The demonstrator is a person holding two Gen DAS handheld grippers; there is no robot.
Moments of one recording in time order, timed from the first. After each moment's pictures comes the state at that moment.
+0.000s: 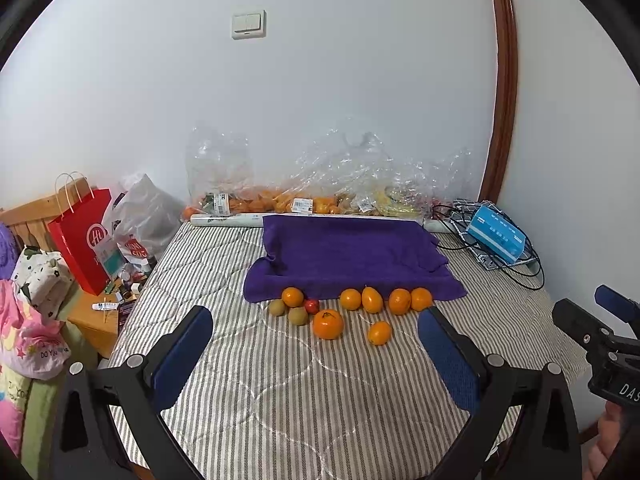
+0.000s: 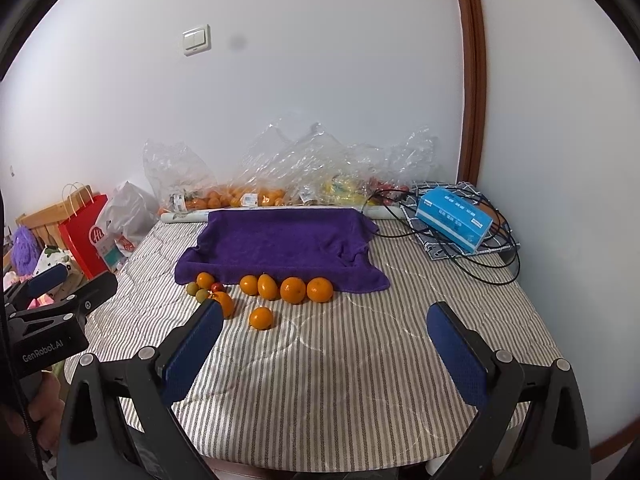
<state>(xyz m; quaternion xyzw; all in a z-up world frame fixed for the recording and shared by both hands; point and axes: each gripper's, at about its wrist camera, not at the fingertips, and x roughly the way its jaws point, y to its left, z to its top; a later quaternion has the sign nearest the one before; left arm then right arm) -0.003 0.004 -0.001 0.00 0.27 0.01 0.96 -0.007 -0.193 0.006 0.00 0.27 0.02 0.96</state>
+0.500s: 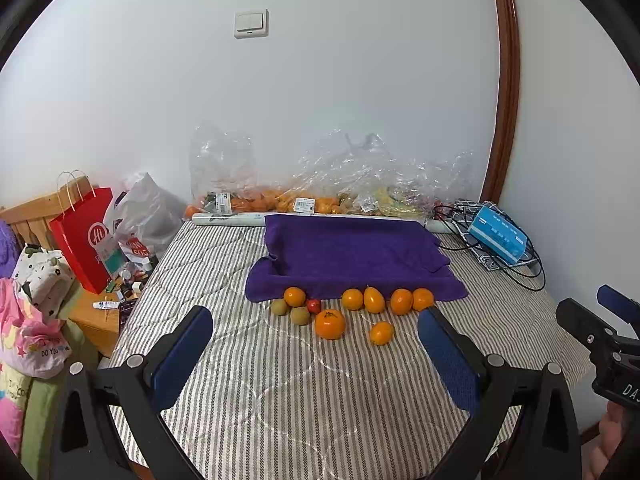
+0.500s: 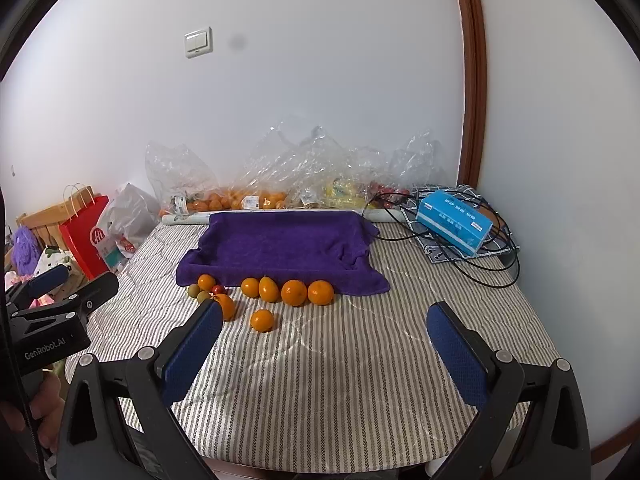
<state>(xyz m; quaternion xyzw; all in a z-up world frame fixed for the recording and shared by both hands) -0.002 0.003 -0.001 0.01 0.27 0.02 0.96 -0.009 -0.193 0.008 0.00 0.27 0.02 0.96</state>
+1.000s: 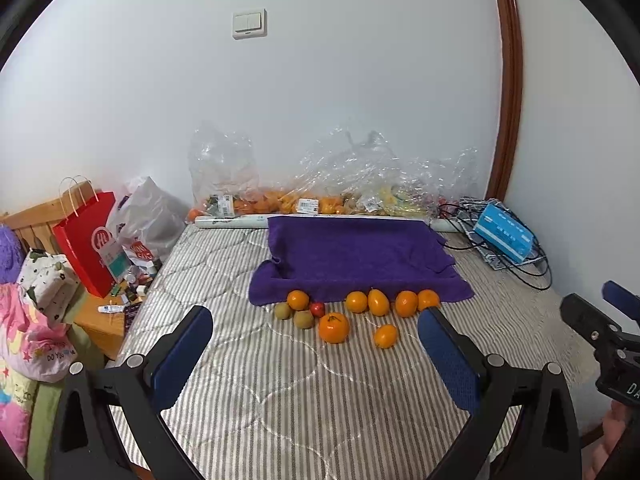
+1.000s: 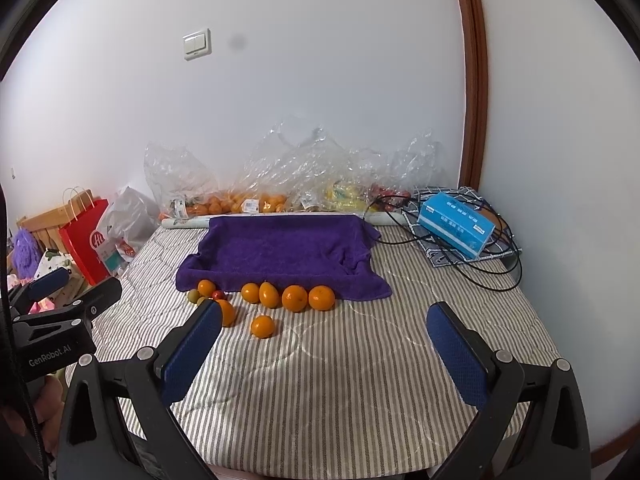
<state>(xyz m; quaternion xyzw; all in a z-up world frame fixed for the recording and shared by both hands) 0.002 0.004 0.003 -0.01 0.24 0.02 0.97 -0.001 -0.192 0.010 0.00 0.27 0.02 0.96</state>
